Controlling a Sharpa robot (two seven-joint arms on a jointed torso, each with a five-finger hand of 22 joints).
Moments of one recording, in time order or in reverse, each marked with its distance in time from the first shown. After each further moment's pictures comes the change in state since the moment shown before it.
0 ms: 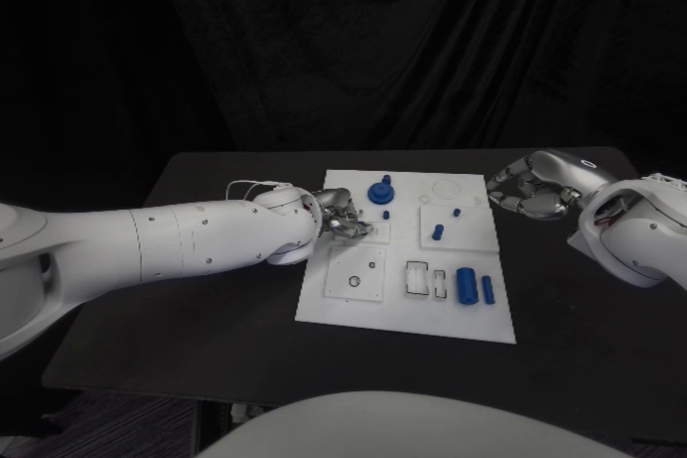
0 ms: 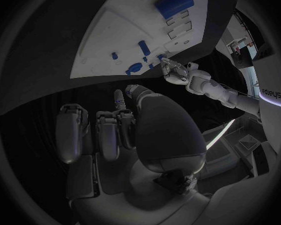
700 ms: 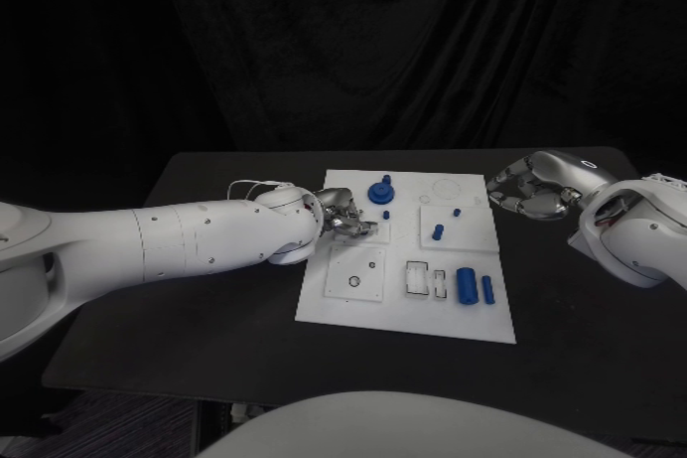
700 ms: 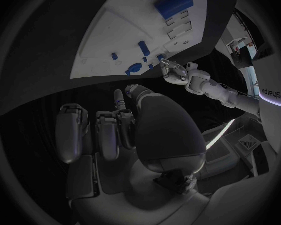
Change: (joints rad) left arm -0.001 0.010 0.000 -0.012 0.000 -0.002 0.010; left_hand -0.077 0.032 -0.112 0.016 -0.099 0.016 -0.002 -0.004 -0.009 0.000 0.000 0.000 0.000 -0.004 0.004 0.000 0.001 0.000 0.000 0.000 0.000 0.000; right arm 0.000 -0.002 0.000 0.002 0.000 0.002 -0.001; right_hand 0.000 0.000 0.000 0.000 0.000 0.002 0.002 0.000 -0.001 0.000 0.000 0.000 0.000 0.000 0.000 0.000 0.000 0.000 0.000 0.000 0.000 0.000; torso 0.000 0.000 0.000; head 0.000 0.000
